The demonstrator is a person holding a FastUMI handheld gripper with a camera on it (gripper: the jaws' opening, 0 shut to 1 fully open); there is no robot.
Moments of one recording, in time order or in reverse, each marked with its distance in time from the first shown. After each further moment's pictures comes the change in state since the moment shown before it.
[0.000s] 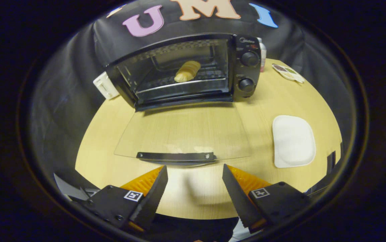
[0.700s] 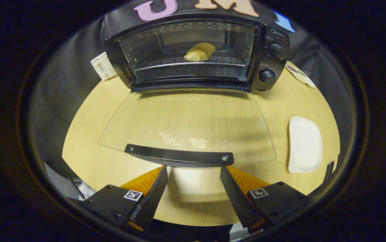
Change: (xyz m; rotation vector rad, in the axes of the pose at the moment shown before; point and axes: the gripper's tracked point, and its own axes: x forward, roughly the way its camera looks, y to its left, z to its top) arm 0.022 0.007 -0.012 -0.068 0.066 -0.034
